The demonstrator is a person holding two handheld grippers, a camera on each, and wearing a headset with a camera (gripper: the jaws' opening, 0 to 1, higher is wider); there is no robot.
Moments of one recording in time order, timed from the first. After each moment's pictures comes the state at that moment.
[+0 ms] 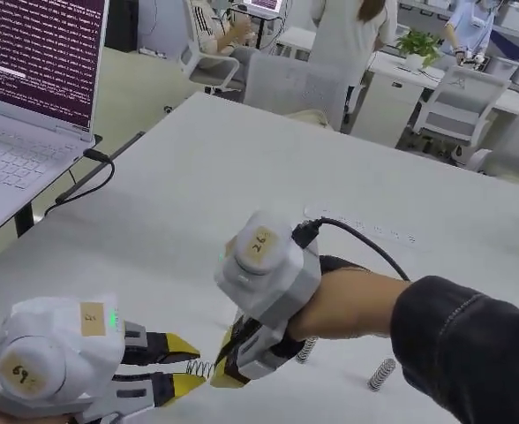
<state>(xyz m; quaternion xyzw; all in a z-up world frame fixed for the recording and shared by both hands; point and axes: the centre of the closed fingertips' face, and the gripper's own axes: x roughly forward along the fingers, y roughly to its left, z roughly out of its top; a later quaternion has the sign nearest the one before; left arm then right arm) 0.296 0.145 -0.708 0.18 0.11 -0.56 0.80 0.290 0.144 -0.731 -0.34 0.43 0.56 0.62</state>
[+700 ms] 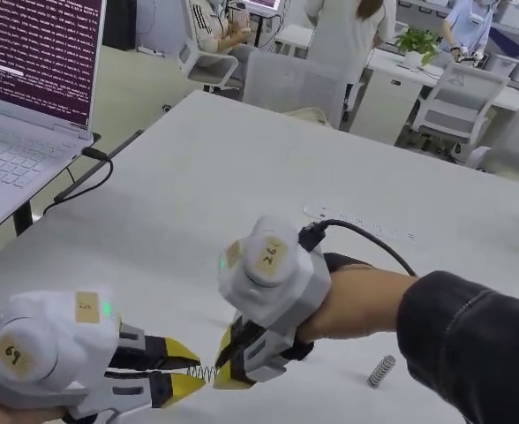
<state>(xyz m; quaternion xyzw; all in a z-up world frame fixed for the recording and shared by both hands) 0.288 0.145 -0.709 0.14 0.14 -0.58 0.79 0.281 0.143 -0.725 -0.38 0.39 0.60 0.59</state>
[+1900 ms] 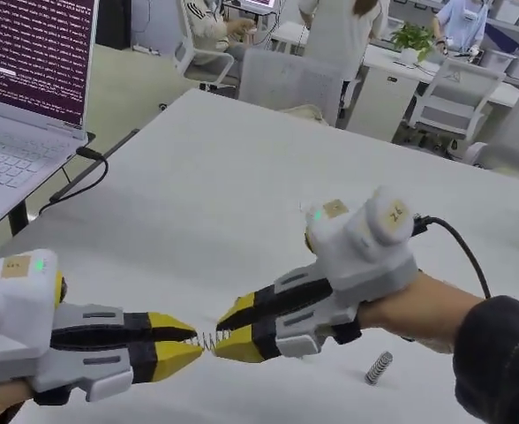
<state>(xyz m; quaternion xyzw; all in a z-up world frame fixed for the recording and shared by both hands) 0.286 0.152 -0.649 -0.05 0.10 -0.59 0.80 0.283 0.151 -0.651 -0.12 0.29 0.64 0.70</state>
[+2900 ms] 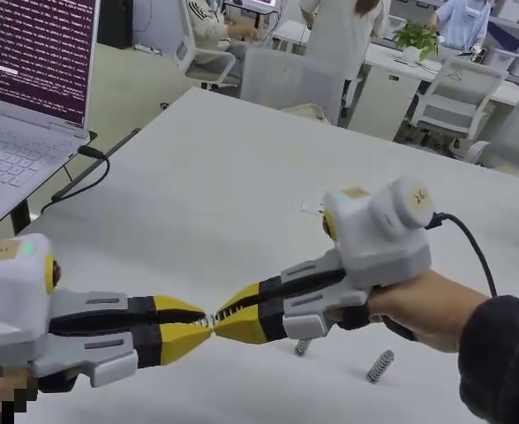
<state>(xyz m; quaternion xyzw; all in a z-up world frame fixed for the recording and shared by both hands) 0.287 0.147 -0.632 -0.06 0.07 -0.60 0.80 0.282 0.153 -0.639 -0.09 0.29 0.65 0.70</state>
